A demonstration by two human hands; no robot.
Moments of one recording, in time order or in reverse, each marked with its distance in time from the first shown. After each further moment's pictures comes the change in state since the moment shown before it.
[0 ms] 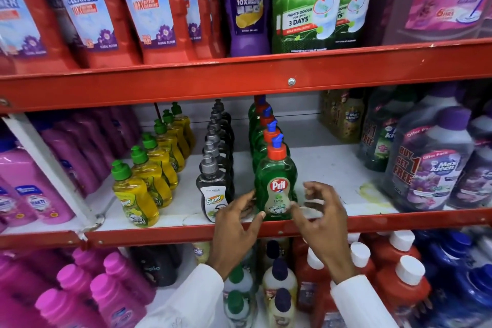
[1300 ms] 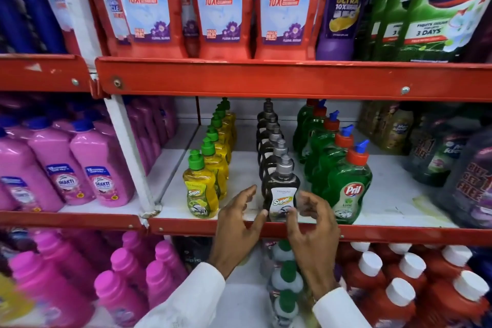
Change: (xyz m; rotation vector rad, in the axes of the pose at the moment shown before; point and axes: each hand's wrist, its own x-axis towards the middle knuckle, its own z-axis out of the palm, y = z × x) left_hand -0.010 -0.056 -0.113 -0.023 0.104 0.014; right_hand -0.059 -0.084 0.128 -0.048 0.104 -0.059
